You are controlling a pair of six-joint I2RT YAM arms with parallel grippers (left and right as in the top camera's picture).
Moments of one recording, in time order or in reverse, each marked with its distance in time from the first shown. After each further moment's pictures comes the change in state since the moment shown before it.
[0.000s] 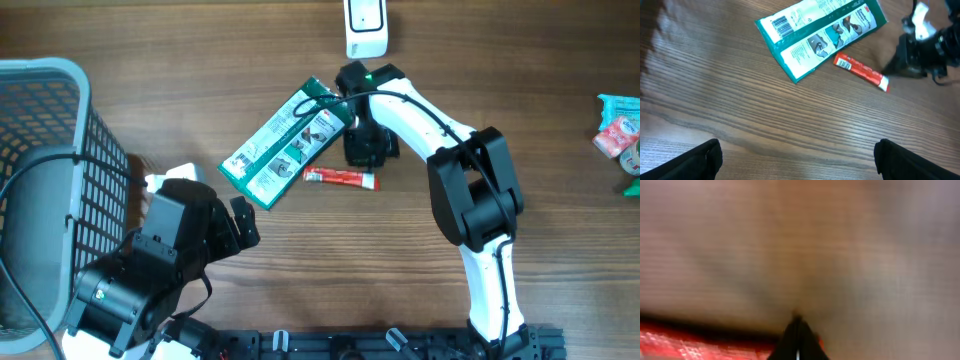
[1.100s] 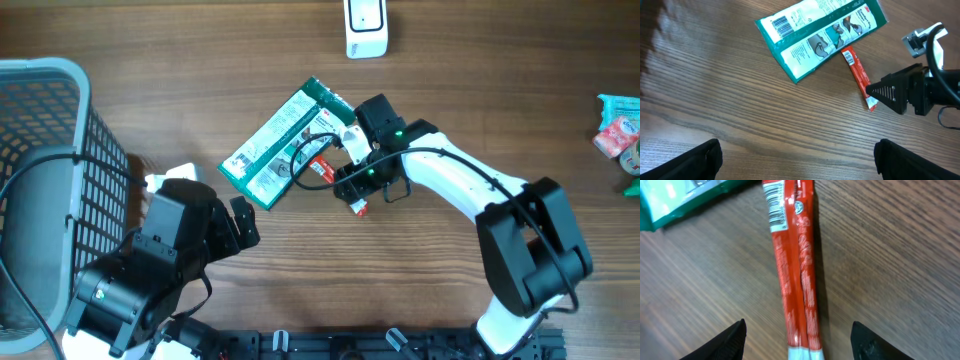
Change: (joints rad) left arm 0.000 0.000 0.000 0.000 0.000 0.000; right arm 0.027 -0.402 -0.584 0.583 -0.266 -0.466
